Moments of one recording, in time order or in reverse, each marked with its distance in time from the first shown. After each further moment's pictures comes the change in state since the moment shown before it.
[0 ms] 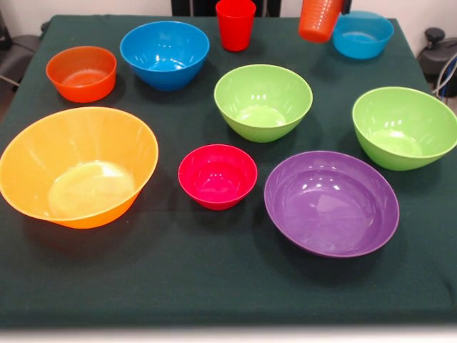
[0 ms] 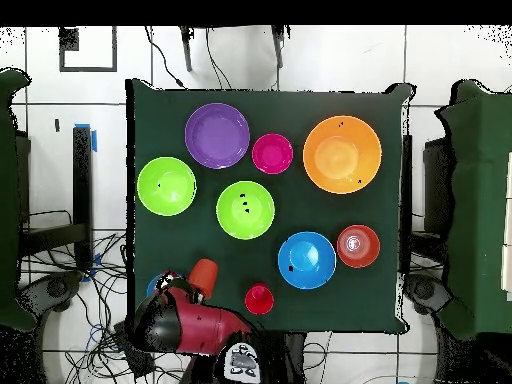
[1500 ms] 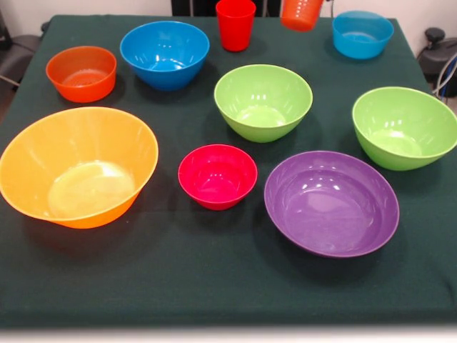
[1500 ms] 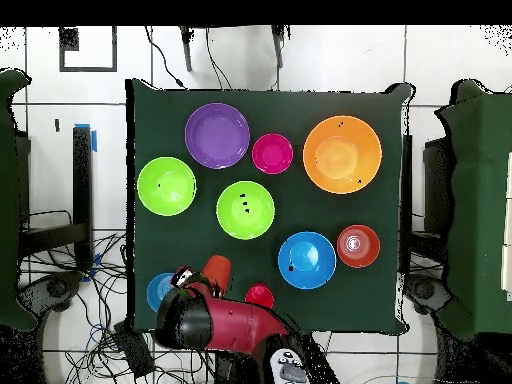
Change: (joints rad) arm -0.196 -0.110 0.069 0.021 -0.130 0.114 0.000
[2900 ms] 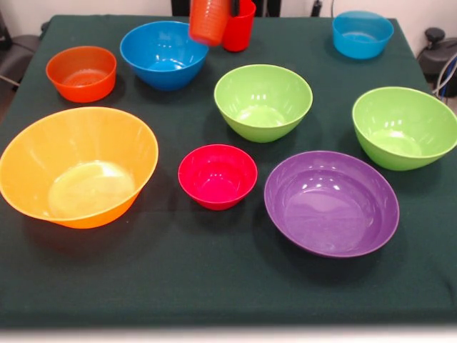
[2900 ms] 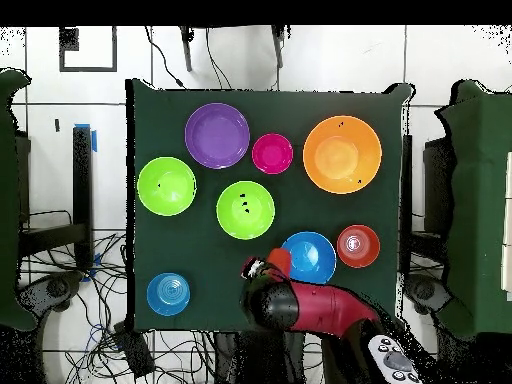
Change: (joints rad) arm -0.324 0.069 0.008 -0.165 -0.376 0.152 0.000
